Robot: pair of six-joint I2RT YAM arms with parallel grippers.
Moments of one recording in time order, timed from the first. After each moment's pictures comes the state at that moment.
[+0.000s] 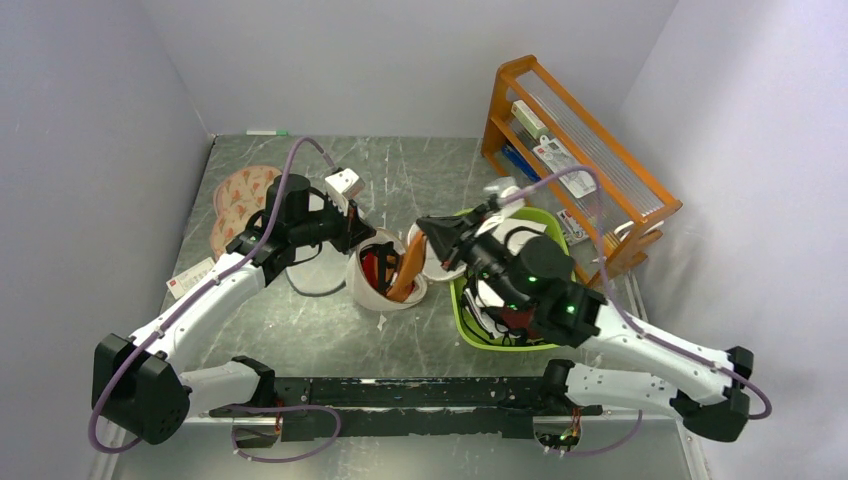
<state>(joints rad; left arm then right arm) -0.45 1.17 0.90 -0.17 0.52 0.00 1.11 0.92 0.94 0.09 0.34 0.26</state>
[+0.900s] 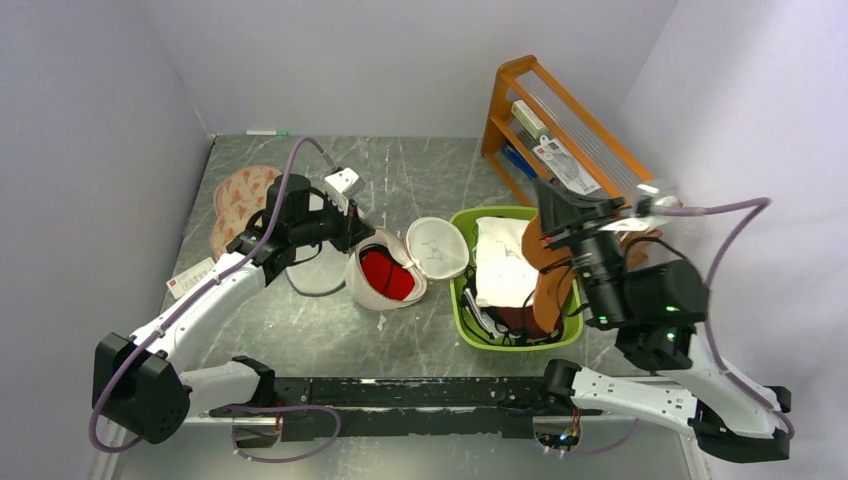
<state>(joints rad) -0.45 1.17 0.90 -0.17 0.50 0.00 1.11 0.63 1.12 0.02 0.70 0.01</state>
